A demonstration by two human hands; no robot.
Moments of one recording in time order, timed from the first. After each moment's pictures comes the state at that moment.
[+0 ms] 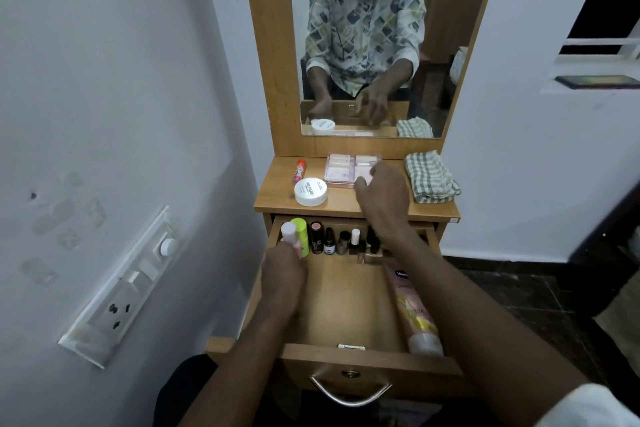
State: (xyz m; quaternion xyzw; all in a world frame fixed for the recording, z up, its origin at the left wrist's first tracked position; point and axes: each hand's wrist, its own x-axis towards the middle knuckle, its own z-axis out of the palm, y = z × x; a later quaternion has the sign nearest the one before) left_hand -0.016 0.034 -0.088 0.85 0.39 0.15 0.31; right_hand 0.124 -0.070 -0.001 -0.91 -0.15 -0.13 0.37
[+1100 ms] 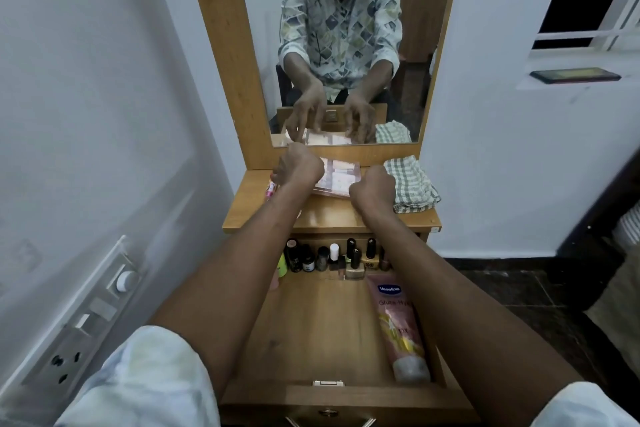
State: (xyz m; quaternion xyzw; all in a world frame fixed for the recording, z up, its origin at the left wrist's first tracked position) left_hand 0.158 0.039 0.043 0.83 0.41 0.17 0.33; right_hand 0.173 -0.078 0.011 -0.90 -0.05 -0.01 0.43
